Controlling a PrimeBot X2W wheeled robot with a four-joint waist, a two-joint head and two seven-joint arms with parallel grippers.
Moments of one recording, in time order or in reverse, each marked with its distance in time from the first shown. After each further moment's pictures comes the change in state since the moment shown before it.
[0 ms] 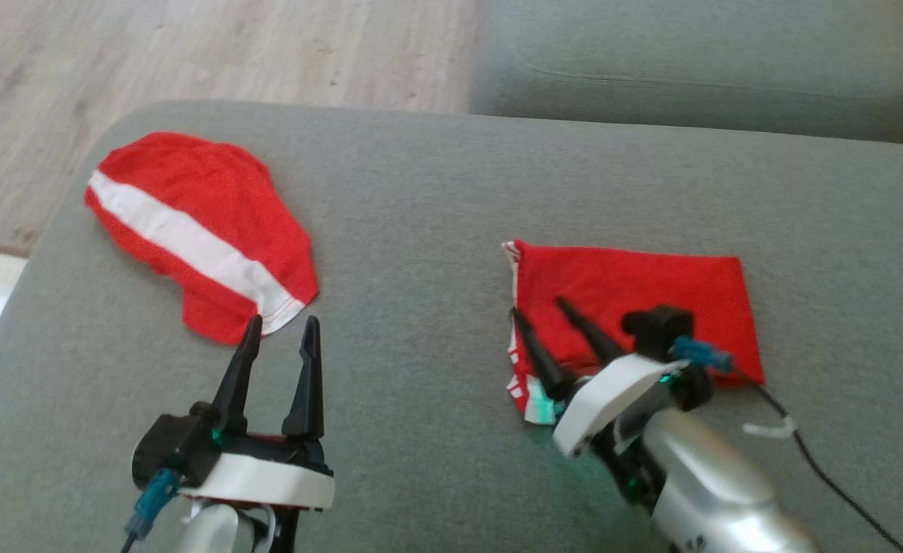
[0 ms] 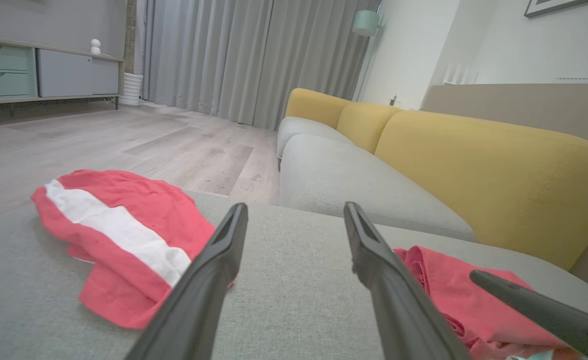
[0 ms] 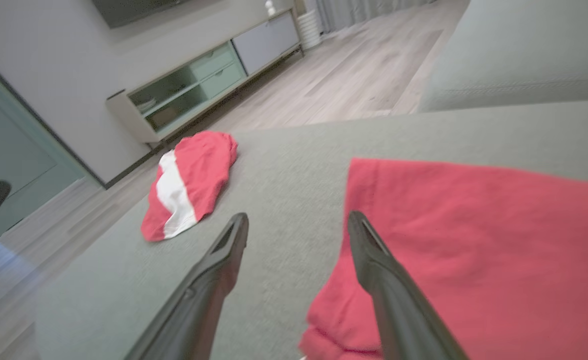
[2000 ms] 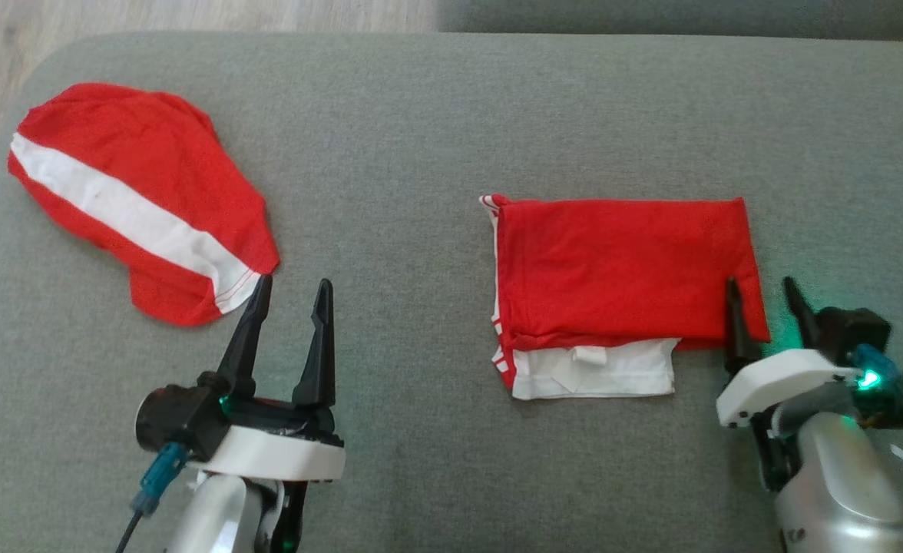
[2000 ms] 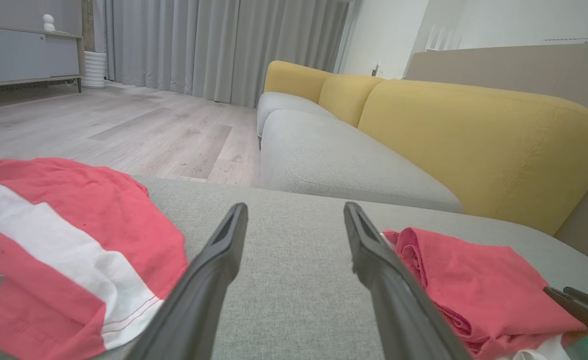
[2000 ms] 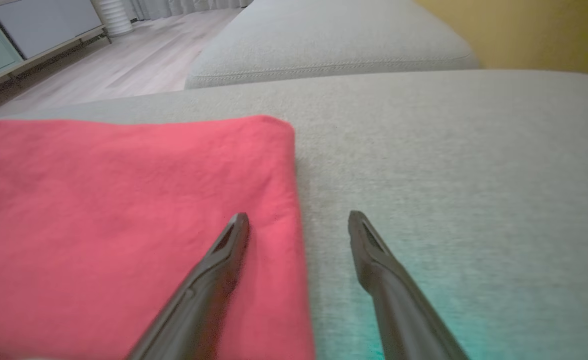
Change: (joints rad) left arm -0.051 -0.008 -0.016 -0.056 0.037 0.000 0.000; right arm 0.107 0.009 -0.836 -0.052 -0.669 0.000 -0.017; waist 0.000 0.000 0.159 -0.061
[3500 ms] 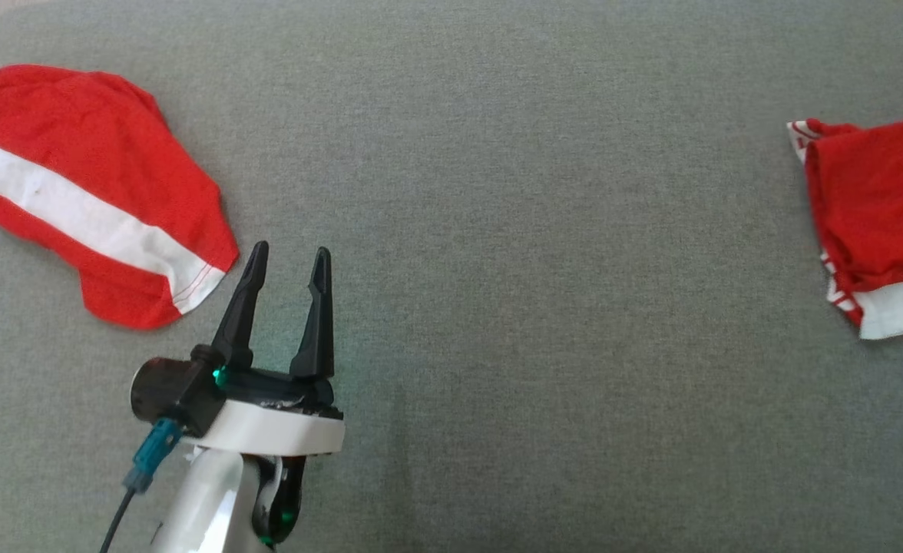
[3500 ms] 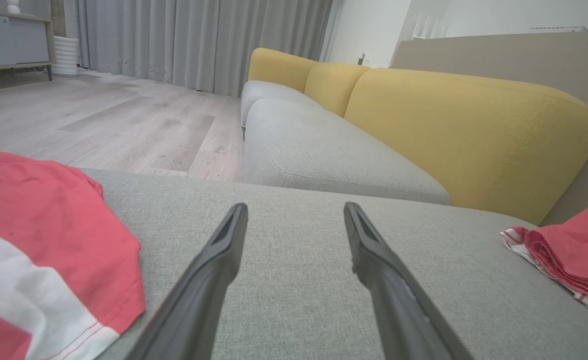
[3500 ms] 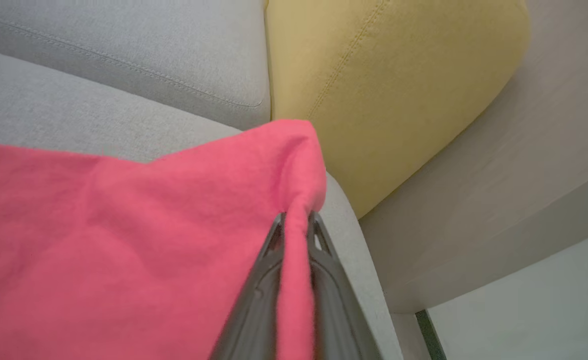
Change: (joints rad) left arm -0.054 0.001 -0.003 -0.009 -0.007 0.000 0.000; right arm -0.273 -0.511 -0.061 0.212 -0.173 0.000 0.037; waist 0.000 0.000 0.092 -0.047
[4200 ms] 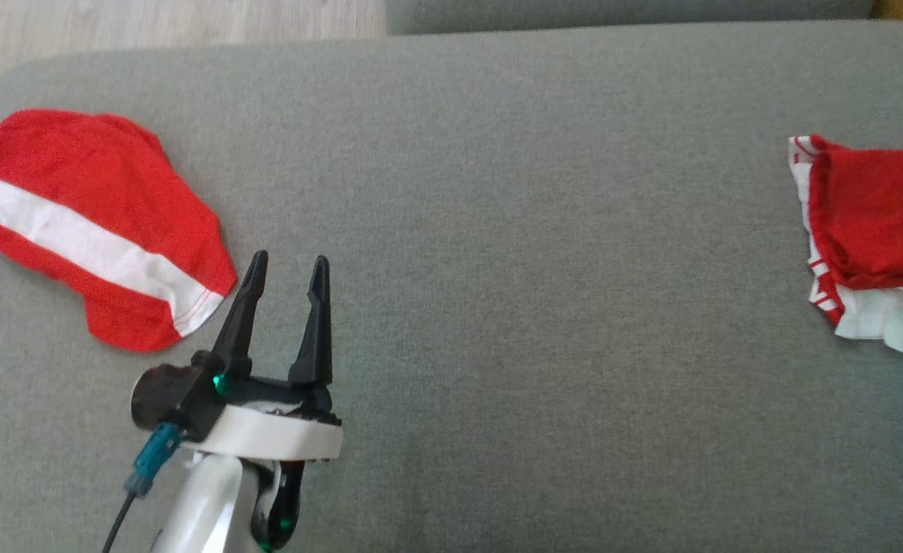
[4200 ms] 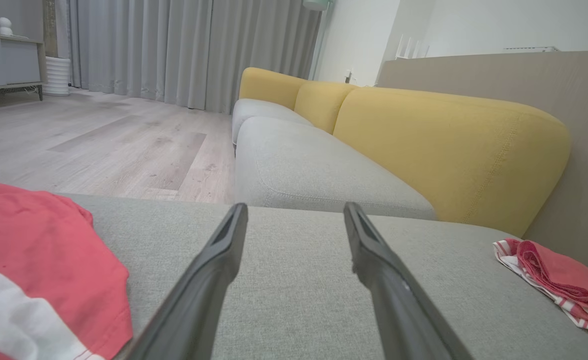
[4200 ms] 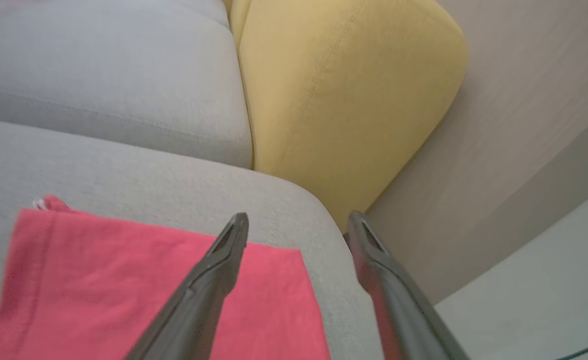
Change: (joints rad) left arm 0.005 -0.001 0.001 0.021 -0.002 0.000 0.000; right arm -0.006 0.104 -0.150 -0.009 -0.121 0.000 -0.013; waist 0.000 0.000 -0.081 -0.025
